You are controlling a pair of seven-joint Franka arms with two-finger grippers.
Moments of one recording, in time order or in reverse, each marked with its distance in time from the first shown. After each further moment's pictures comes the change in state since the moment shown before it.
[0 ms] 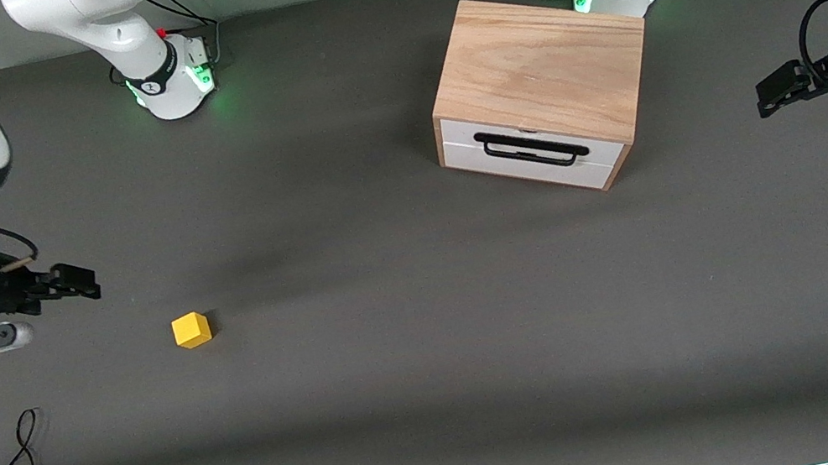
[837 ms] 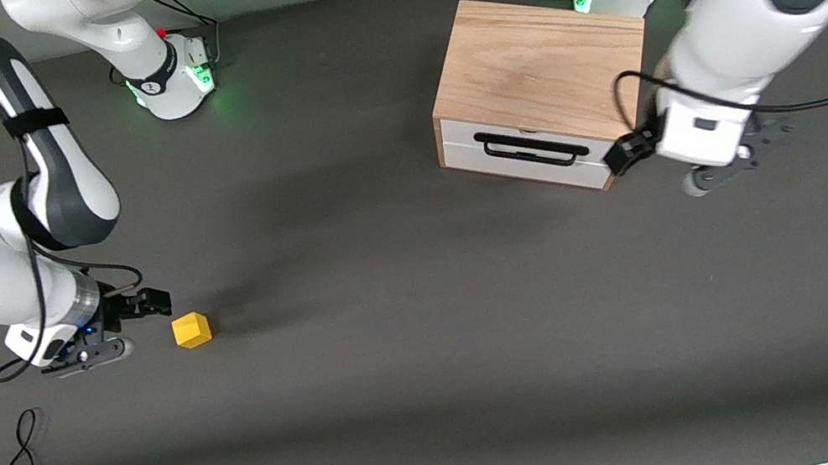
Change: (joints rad) left arm -0.327 0.102 -0.023 0.005 -0.018 0.141 -0.875; right arm 0.011 0.150 0.021 -0.192 0.000 0.353 -0.035
